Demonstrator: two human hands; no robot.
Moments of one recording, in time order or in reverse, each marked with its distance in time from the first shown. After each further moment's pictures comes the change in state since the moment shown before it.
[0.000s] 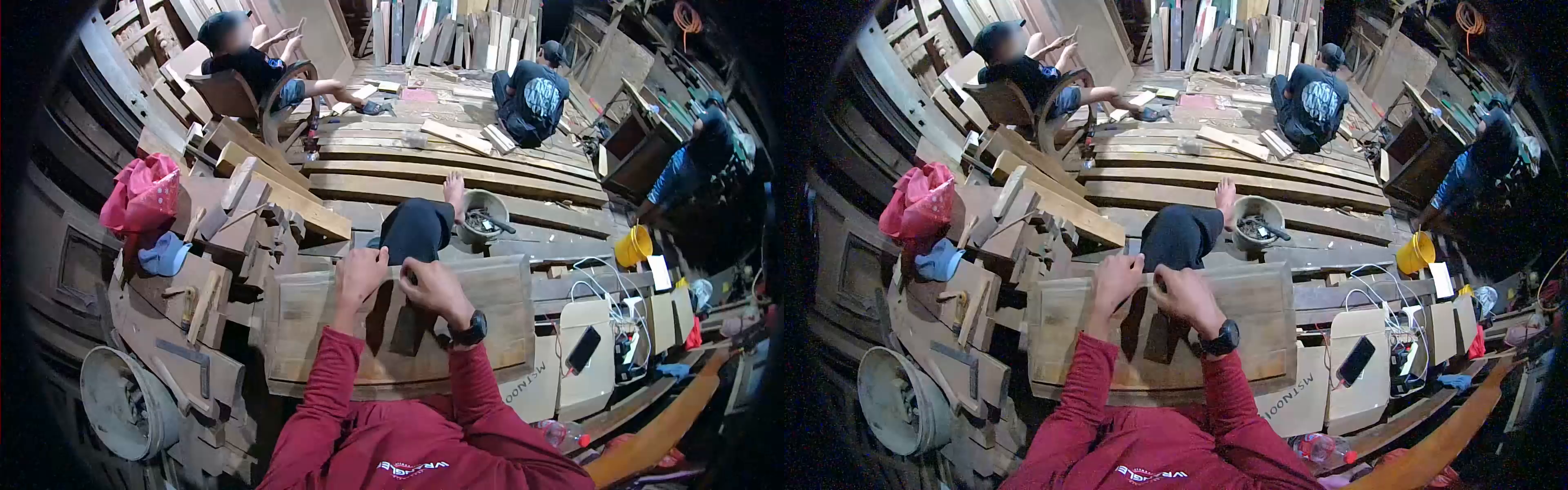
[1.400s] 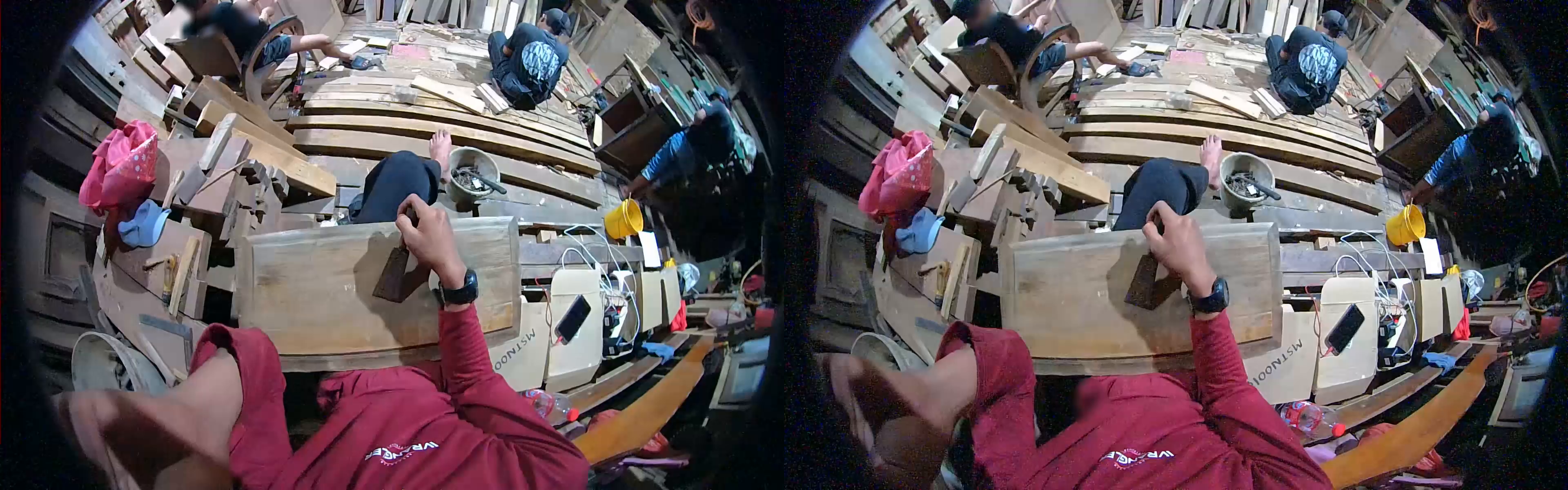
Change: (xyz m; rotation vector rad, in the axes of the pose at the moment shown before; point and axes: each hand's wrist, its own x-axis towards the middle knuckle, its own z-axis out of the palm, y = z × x) left_hand -0.192 0.061 -0.276 -1.043 0.808 1.338; right_hand 0.009 0.015 0.005 0.240 0.157 0.170
